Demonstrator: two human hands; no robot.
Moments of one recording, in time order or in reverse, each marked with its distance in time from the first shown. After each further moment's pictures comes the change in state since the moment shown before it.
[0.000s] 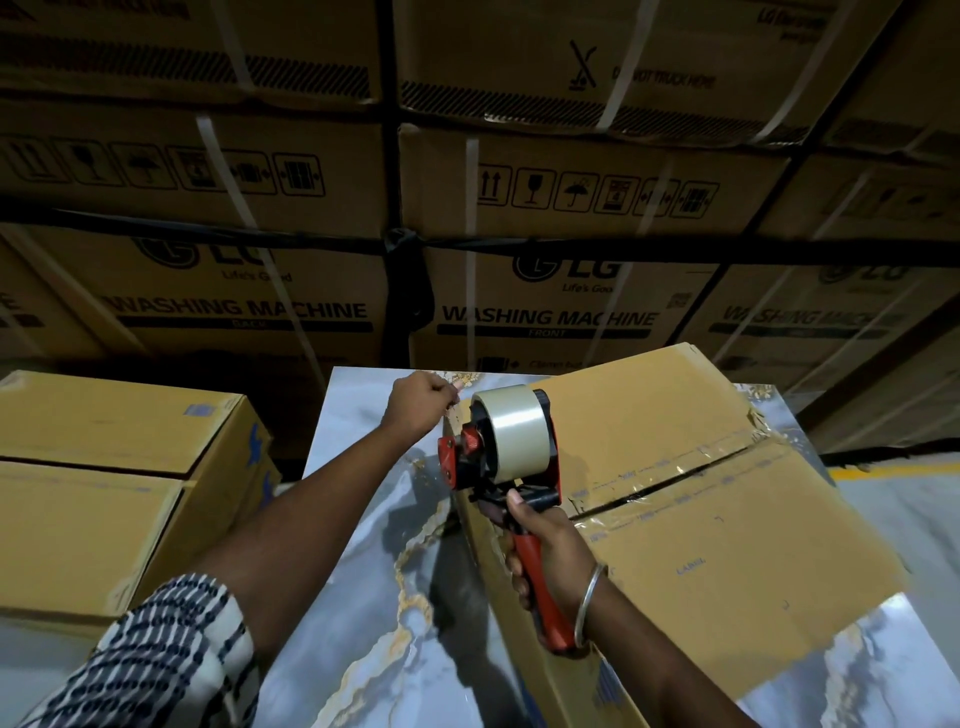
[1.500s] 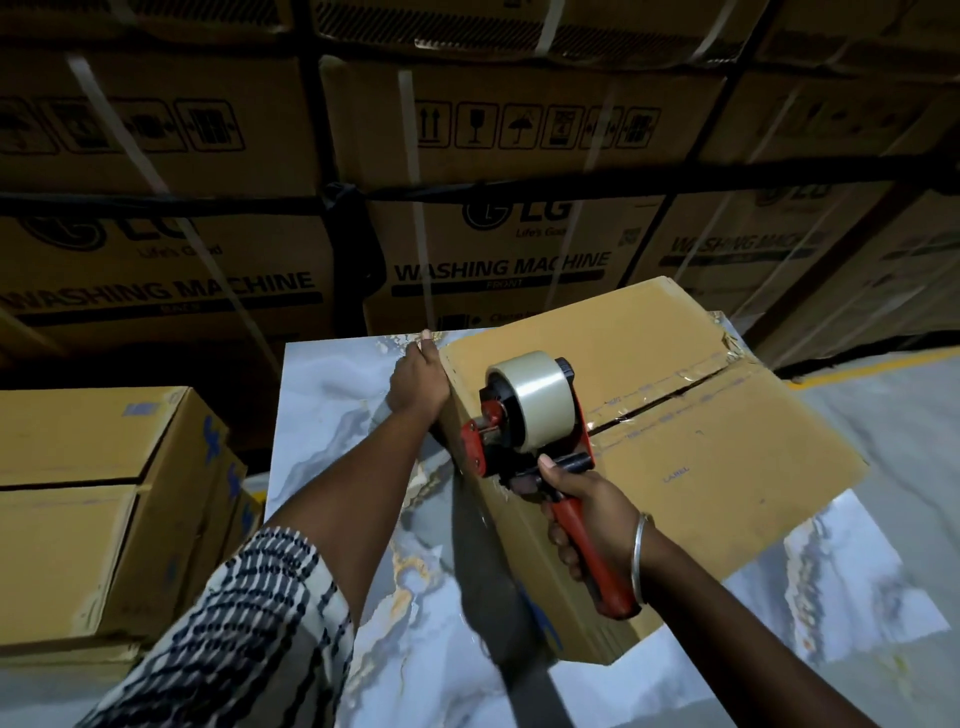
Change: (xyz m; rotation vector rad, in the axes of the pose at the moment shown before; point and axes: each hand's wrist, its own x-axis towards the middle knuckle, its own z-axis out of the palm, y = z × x) left_hand 0.000 0.001 0.066 -0.118 0.072 -0.219; right_hand -0.044 -0.005 -0.024 -0.052 0.088 0.164
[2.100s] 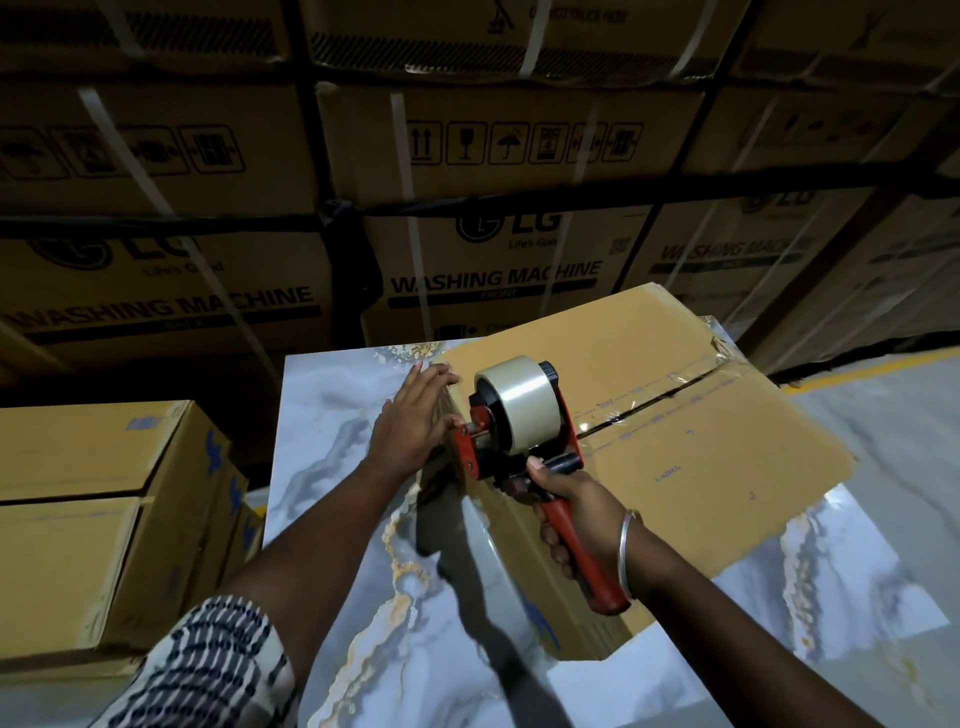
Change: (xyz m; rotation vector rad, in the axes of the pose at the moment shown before) left_hand -0.032 -0.056 -0.025 0.270 -0.133 0.784; right_hand -0.001 0.001 0.002 0.008 0.034 -0.015
